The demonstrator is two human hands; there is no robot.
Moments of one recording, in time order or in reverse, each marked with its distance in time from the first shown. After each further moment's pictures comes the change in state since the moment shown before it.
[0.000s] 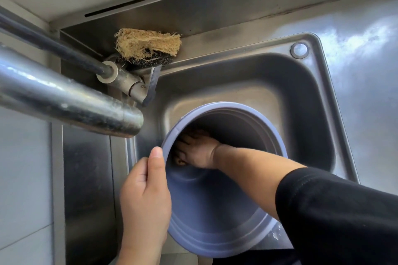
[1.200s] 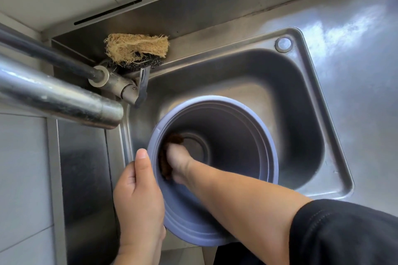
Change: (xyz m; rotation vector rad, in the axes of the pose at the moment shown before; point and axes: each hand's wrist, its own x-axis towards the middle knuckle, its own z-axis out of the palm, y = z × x) left_hand -0.010 0.006 0.006 -0.156 0.079 -0.114; right_hand 0.031 -0.083 -0.035 2.023 0.059 1.286
